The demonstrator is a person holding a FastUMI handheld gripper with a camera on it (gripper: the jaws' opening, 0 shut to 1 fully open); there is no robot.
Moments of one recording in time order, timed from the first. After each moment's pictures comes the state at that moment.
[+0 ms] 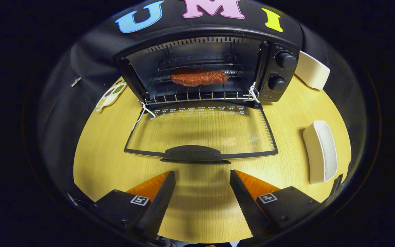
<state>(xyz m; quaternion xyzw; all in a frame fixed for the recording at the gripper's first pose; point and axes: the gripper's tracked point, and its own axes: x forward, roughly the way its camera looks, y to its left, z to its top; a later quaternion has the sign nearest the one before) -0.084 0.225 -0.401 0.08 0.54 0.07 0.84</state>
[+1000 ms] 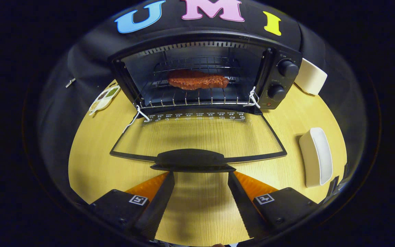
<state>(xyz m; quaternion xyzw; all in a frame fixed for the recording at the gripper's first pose) -0.066 0.222 -0.383 0.08 0.51 0.05 0.85</state>
